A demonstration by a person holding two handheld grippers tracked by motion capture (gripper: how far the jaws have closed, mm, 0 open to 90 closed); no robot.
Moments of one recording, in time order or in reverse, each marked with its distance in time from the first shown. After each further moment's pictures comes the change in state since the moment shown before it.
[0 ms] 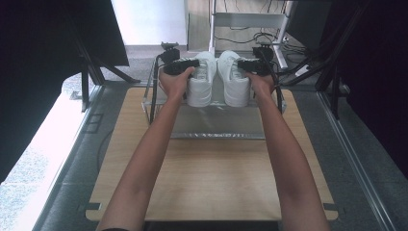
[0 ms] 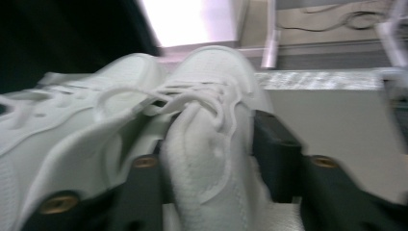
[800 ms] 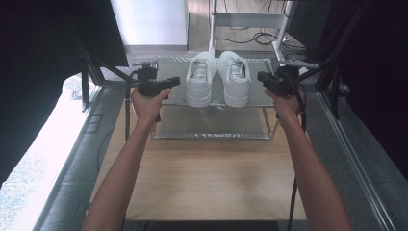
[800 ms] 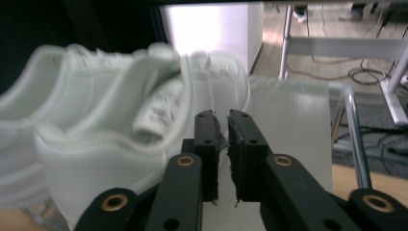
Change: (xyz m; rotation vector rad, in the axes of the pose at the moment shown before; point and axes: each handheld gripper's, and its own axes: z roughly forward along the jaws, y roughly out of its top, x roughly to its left) left arm 0.017 -0.046 -0.092 0.036 -0.081 0.193; right arm -0.023 -0.046 -0.089 -0.131 0.062 -0.173
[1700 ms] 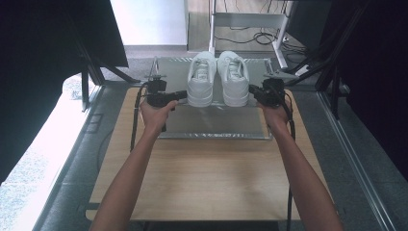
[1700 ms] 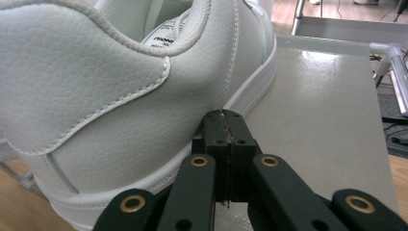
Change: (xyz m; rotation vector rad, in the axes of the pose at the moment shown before) left arm 0.002 -0.028 0.031 0.081 -0.045 -0.014; right arm 0.013 -0.034 0.026 0.070 0.017 -0.058
